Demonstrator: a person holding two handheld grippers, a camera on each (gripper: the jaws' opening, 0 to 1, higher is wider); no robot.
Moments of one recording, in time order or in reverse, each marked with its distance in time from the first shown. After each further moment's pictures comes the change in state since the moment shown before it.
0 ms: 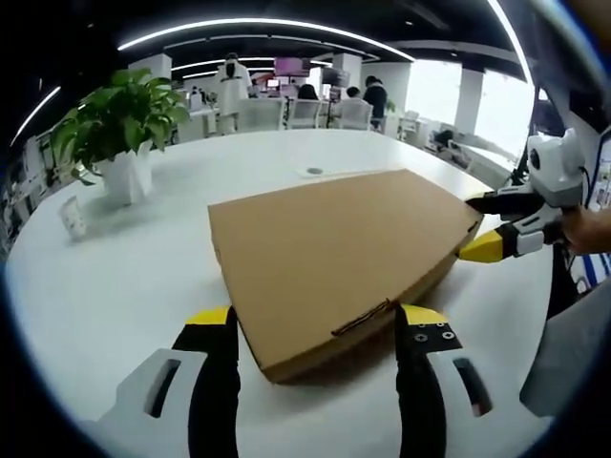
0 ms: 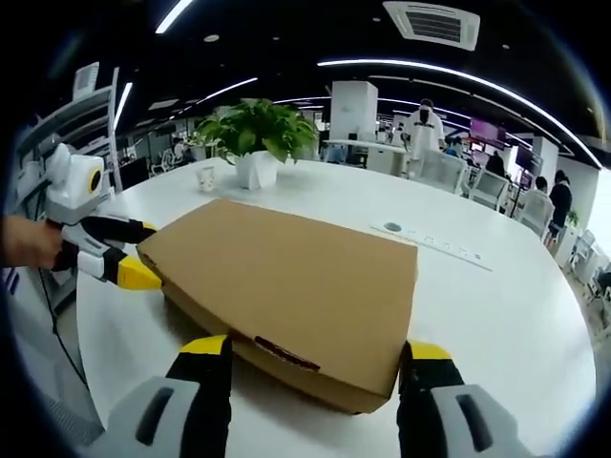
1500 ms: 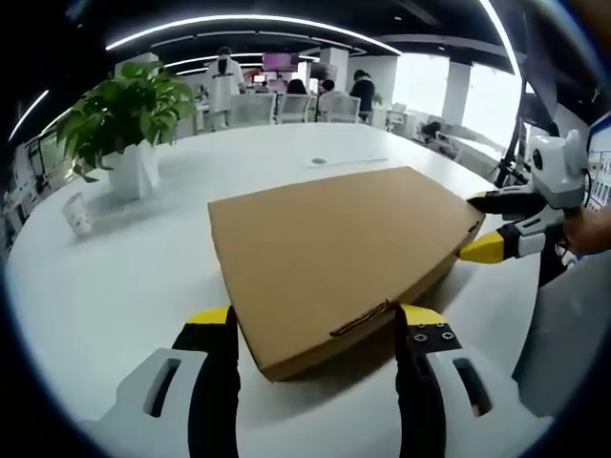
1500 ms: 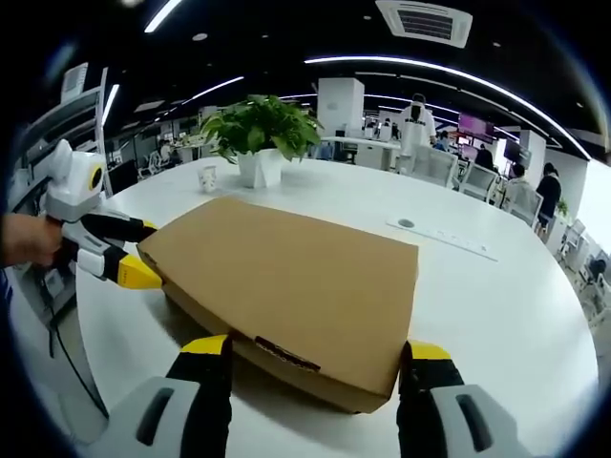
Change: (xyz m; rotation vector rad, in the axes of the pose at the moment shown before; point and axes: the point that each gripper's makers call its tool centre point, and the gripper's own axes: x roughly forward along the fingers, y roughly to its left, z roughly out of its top) left arm -0.040 0.032 -0.016 0.032 0.032 -0.053; right arm 0.000 0.063 0.000 0.039 0.003 -0.053
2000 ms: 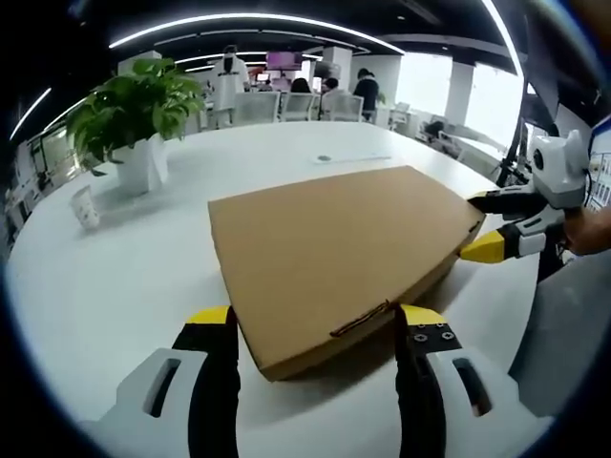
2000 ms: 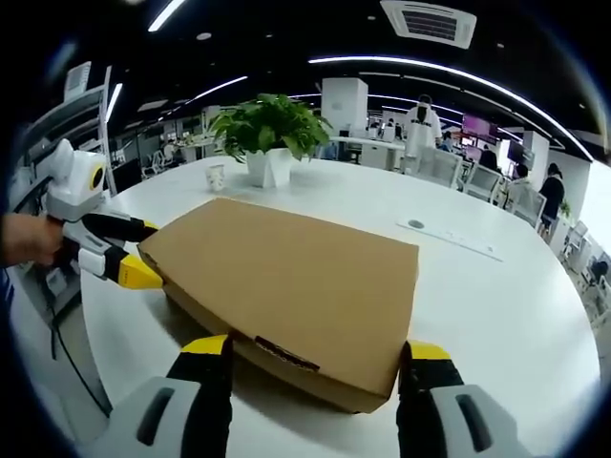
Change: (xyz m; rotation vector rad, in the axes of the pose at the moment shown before) left arm -0.015 0.012 -0.011 -0.010 0.005 0.012; right arm -0.001 0.019 0.000 -0.005 0.002 0.016
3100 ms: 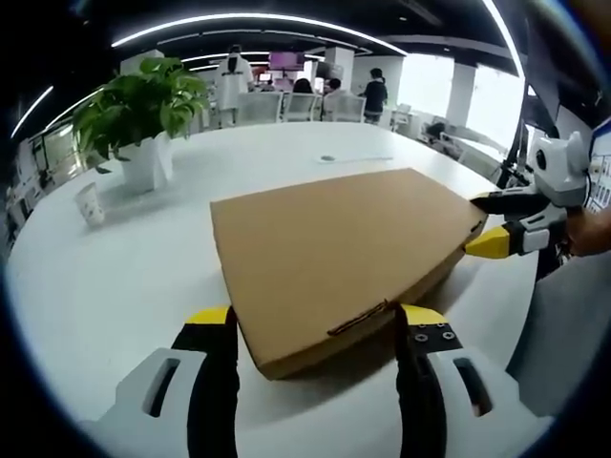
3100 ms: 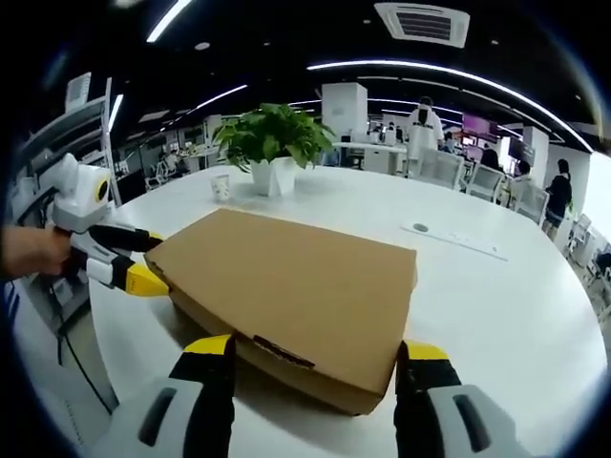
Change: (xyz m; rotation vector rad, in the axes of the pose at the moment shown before) left arm -0.006 0.004 -0.001 -0.007 -0.006 0.006; right arm -0.007 0.006 0.006 0.030 -0.035 0.028
